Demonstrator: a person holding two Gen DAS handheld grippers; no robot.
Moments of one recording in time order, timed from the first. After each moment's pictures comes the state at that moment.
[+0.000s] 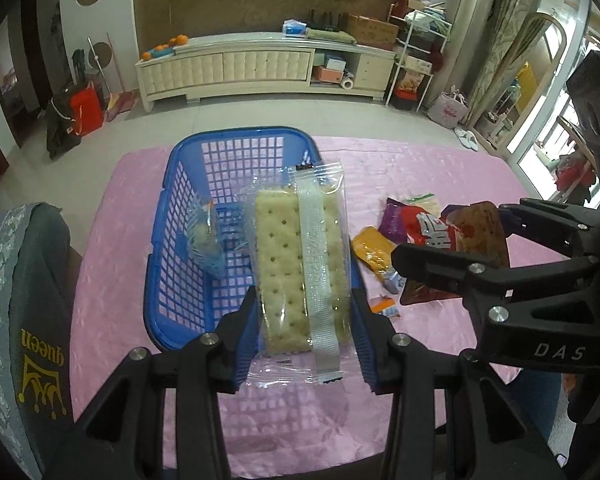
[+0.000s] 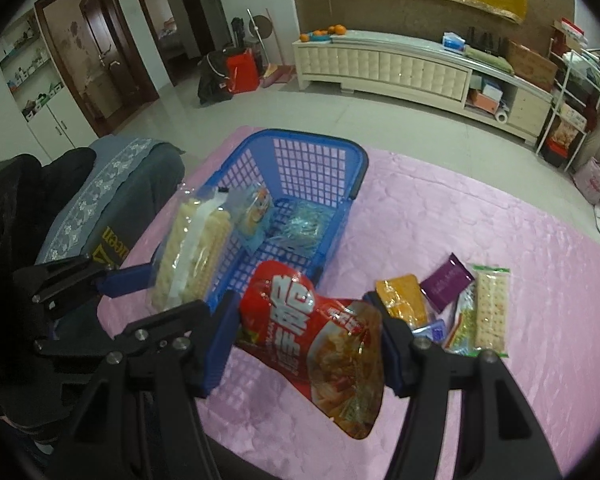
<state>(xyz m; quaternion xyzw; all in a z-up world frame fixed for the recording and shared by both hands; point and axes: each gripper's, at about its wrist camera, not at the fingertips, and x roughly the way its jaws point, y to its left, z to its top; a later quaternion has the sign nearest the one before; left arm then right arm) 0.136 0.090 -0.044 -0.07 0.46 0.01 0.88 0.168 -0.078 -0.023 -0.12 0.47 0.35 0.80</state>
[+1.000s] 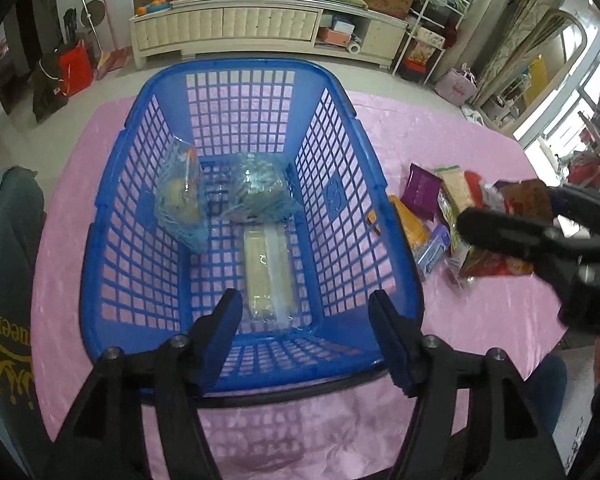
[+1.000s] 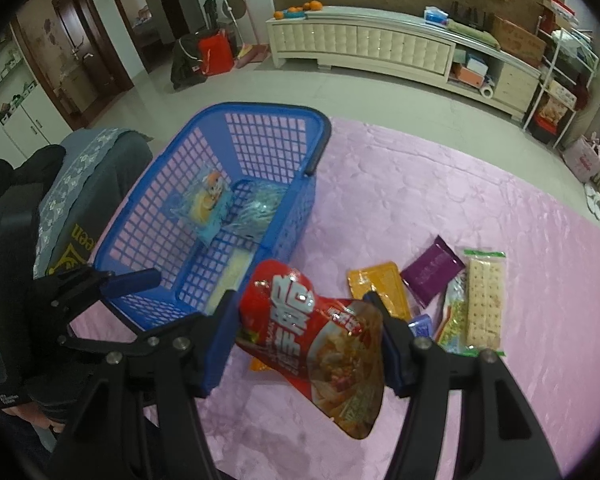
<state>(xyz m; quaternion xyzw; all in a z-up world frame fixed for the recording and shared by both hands) 0.171 0.104 -0.109 -0.10 0.52 0.00 0.85 0.198 -0.089 -0.052 -0.13 0.50 0.31 0.80</state>
